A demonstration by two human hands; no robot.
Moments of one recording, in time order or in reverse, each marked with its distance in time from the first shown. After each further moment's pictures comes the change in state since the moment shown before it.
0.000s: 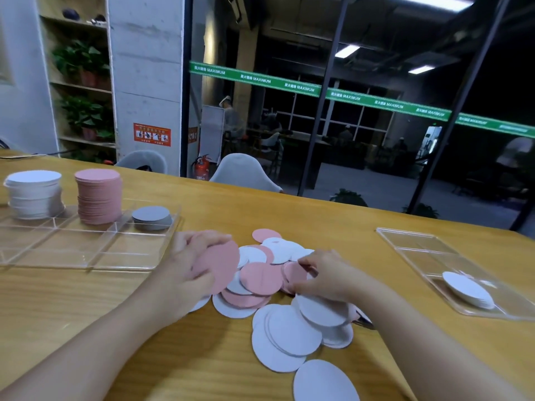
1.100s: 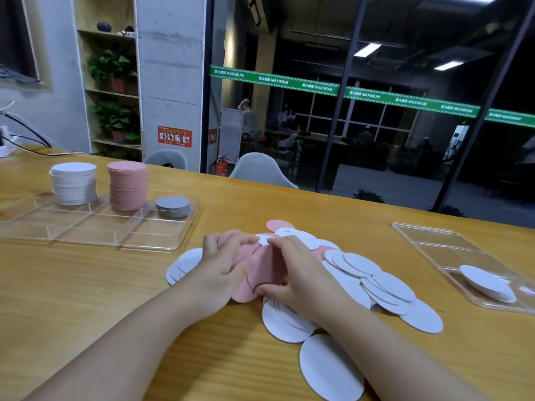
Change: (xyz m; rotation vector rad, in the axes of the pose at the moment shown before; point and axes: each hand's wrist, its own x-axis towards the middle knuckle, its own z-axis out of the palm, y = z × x) left_hand -0.024 0.028 0.028 -0.074 -0.104 -0.127; right_hand -0.041 -0.057 0.037 0.281 0.396 -0.489
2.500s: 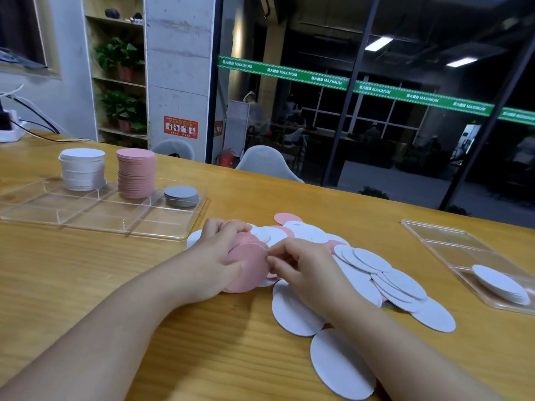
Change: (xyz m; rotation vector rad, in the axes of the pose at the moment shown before) left_hand -0.005 0.002 -0.028 0.294 -0.072 -0.088; right_hand 0.002 -0.024 -0.007 0.226 0.021 0.048
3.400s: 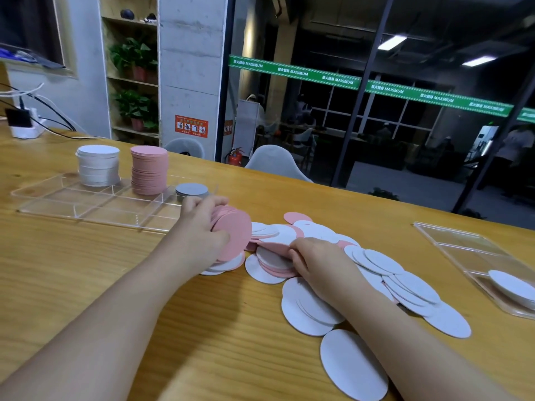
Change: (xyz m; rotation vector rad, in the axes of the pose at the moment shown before) left_hand 0.006 -0.006 -0.017 -0.177 0.391 -0.160; right_hand 0.014 0.021 -0.002 -0.591 -0.138 0.038
